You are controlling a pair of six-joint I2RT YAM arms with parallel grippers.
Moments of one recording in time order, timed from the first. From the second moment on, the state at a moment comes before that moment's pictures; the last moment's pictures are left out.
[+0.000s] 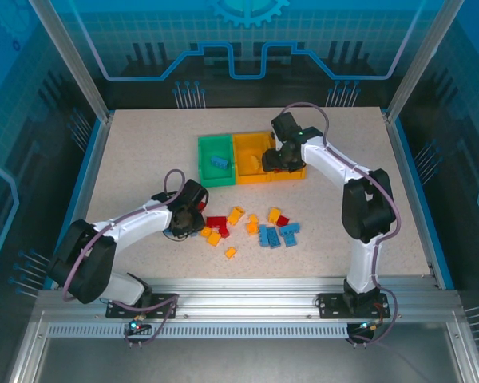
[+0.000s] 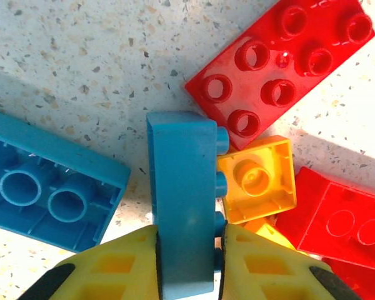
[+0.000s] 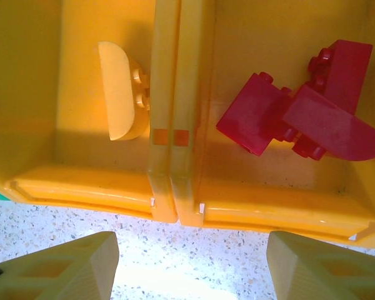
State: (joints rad) left arm -0.49 1.43 0.77 -0.67 -0.09 -0.95; right arm 0.42 1.96 1.63 -0.81 0.00 0.30
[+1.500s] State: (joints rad) left arm -0.37 1.80 1.43 -0.66 -0.11 -0.56; right arm 0.42 1.75 1.34 -0.74 -0.02 0.26
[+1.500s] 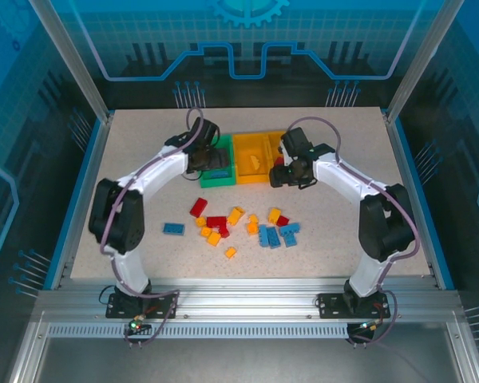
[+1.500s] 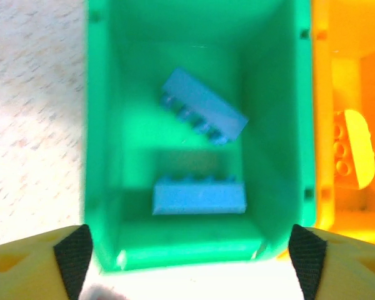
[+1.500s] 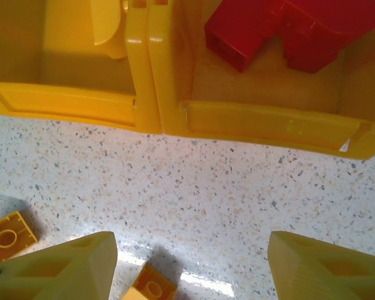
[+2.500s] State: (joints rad) left arm -0.36 1.24 0.69 -0.78 -0.11 -0.58; right arm 0.34 1.67 1.23 -0.73 -0.03 0.25
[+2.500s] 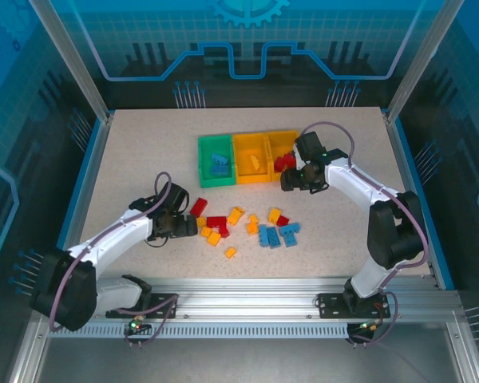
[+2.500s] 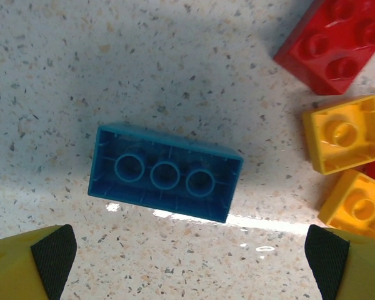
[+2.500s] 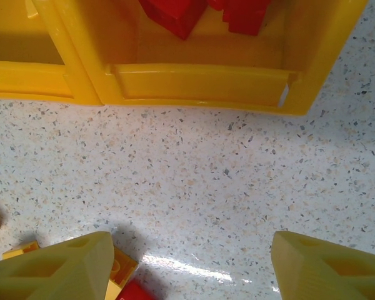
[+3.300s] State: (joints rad) left arm -0.29 1.46 0.78 -0.77 -0.07 -0.54; right arm 0.29 1.64 1.19 -0.72 -0.06 0.25
